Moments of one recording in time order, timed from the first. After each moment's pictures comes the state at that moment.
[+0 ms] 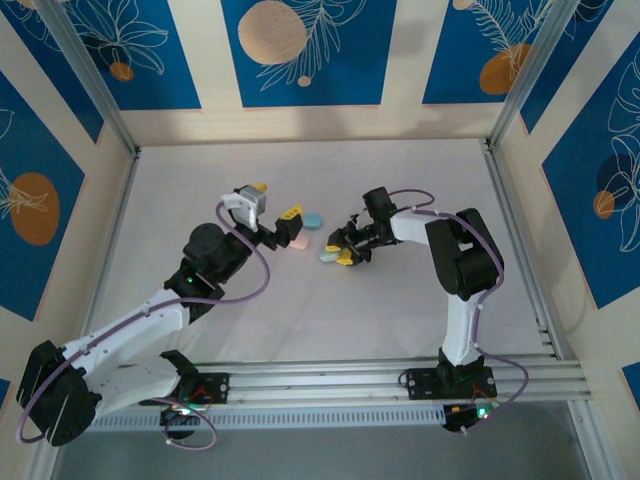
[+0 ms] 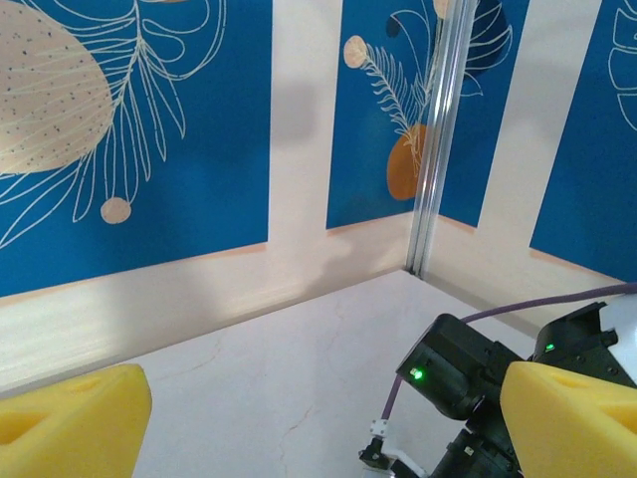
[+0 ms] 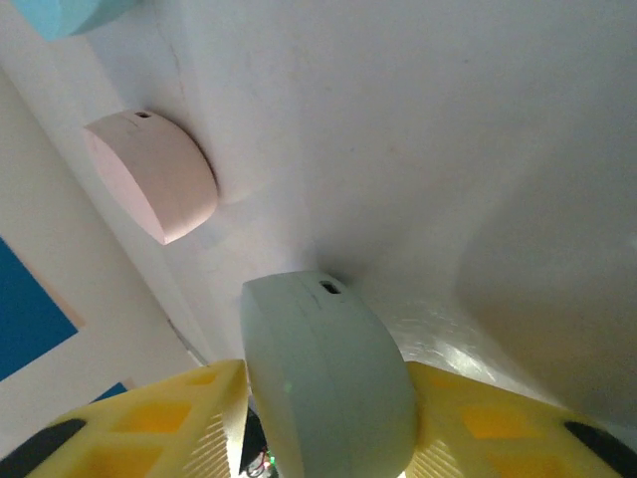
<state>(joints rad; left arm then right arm) -0.70 1.04 0.67 0.47 -0.09 -0.07 0.37 1.97 1.13 -0.33 -0.79 0.86</state>
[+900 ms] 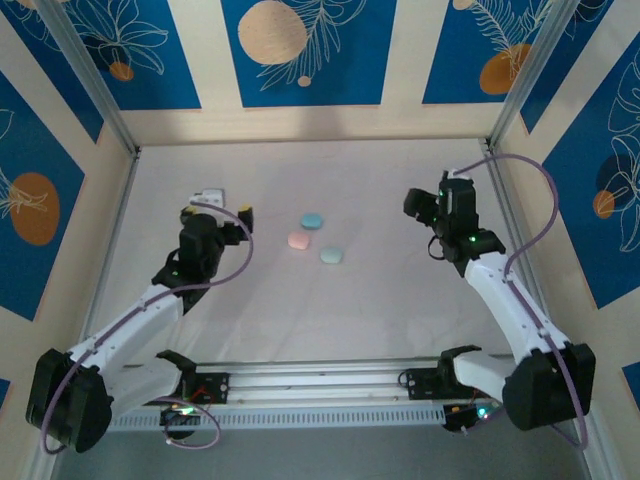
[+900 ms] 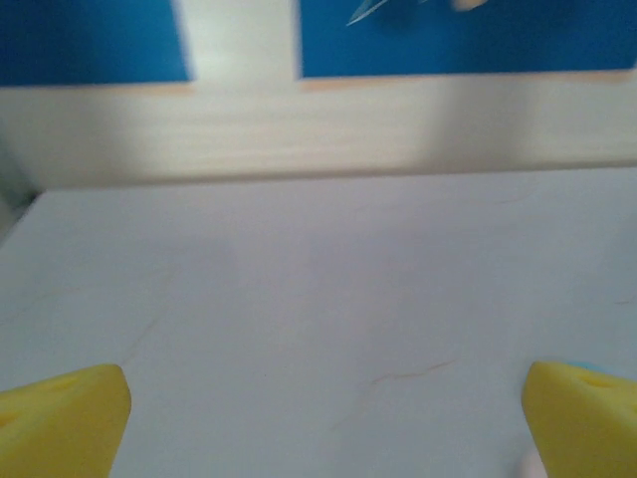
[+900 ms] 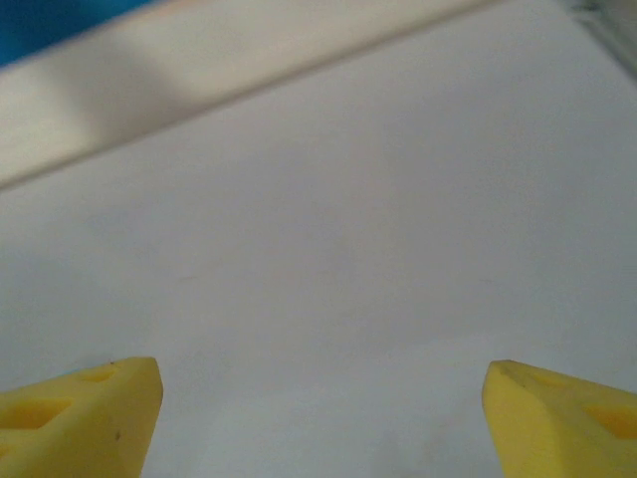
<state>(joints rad) -0.42 1.04 0.62 0.12 -0.44 -0.13 0.16 1.14 0.87 -0.34 0.19 0.42</state>
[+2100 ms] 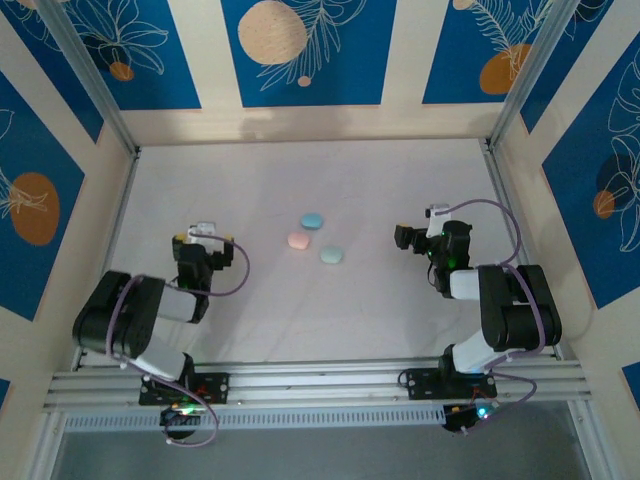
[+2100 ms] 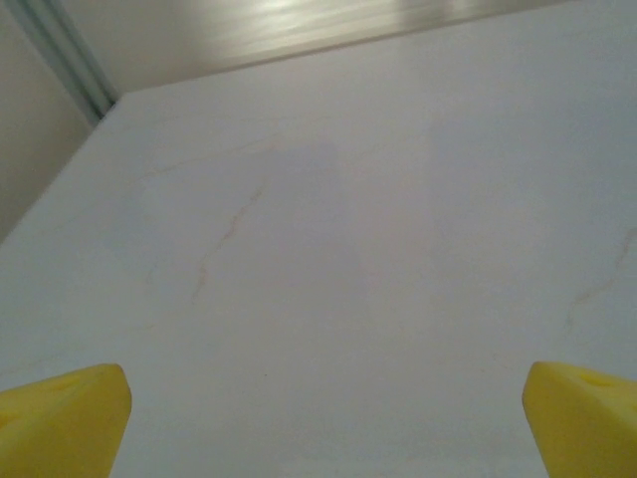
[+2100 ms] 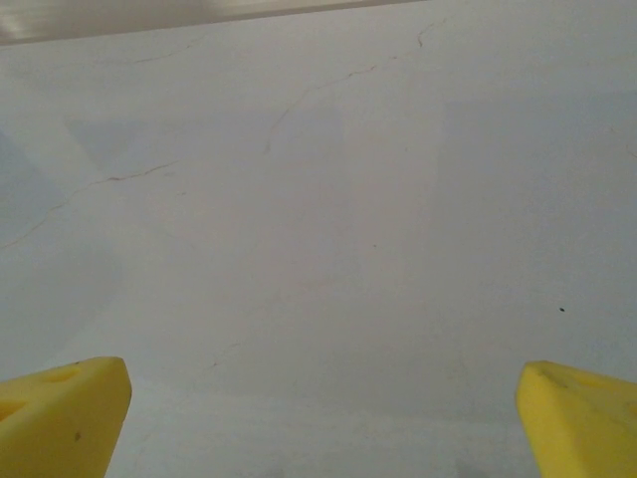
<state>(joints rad) -0.18 1.57 0.25 1.00 -0.31 0.11 0.00 1.52 0.40 0.69 -0.18 0.07</state>
